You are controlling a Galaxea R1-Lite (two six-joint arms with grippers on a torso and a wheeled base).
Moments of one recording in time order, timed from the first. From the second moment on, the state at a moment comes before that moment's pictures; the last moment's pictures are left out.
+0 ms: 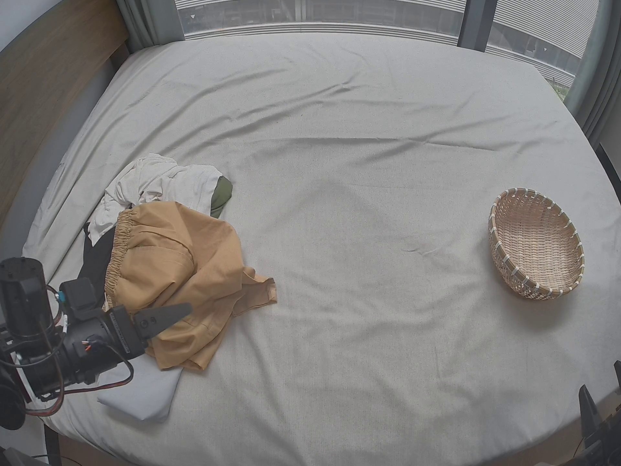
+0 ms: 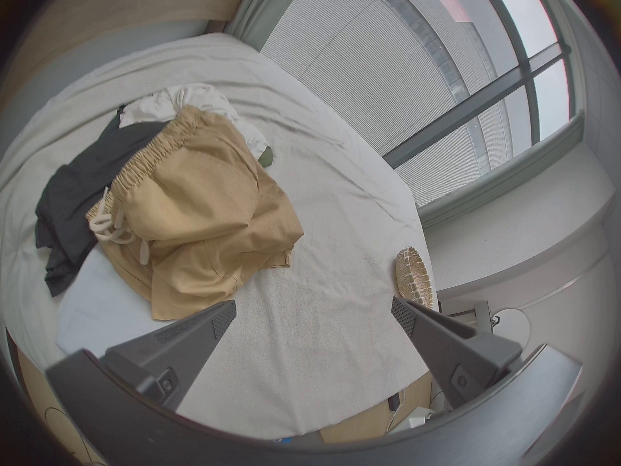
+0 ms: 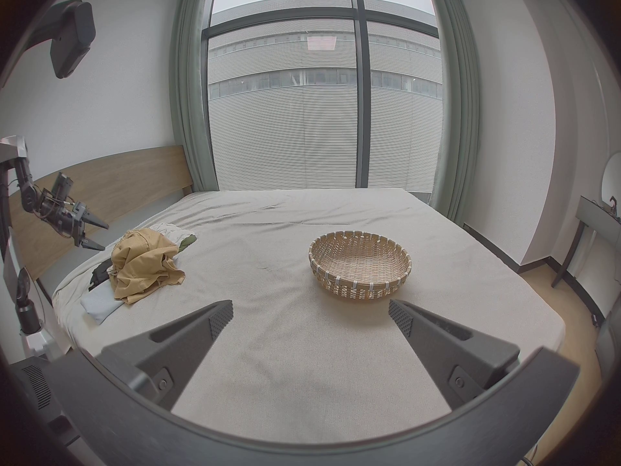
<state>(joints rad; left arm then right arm) -0.32 1.35 -0.32 -0.62 -0.20 -0.64 0.01 0.02 -0.02 0.00 0.01 0.00</state>
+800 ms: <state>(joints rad) -0.25 1.99 -0.09 -1.39 -0.23 -0.66 0.01 0.02 -0.02 0.00 0.01 0.01</state>
